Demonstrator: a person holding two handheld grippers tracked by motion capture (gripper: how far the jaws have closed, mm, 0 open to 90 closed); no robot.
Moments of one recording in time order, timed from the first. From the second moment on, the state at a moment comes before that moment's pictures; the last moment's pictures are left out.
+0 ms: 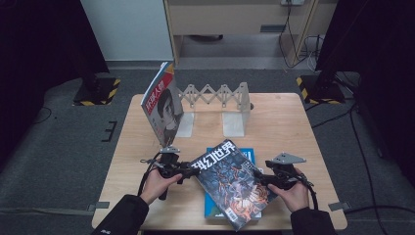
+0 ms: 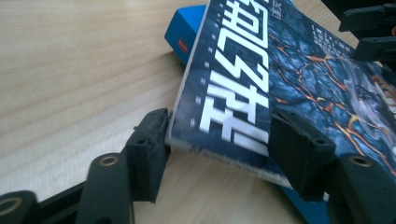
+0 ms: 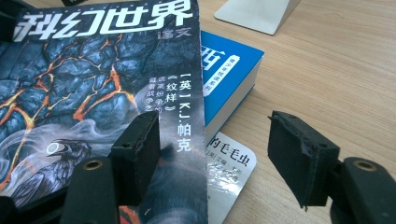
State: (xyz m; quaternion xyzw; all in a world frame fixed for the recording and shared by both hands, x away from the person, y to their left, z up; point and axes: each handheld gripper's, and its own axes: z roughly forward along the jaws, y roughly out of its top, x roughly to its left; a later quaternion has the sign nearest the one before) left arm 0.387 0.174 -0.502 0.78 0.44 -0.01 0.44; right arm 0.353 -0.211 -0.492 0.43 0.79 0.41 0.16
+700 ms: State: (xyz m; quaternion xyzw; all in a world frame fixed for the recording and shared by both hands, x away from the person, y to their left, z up) left arm 0.385 0.174 -0.497 0.77 0.44 -0.07 0.45; right arm 0.353 -0.209 -0.495 0.43 0.78 0.42 0.16
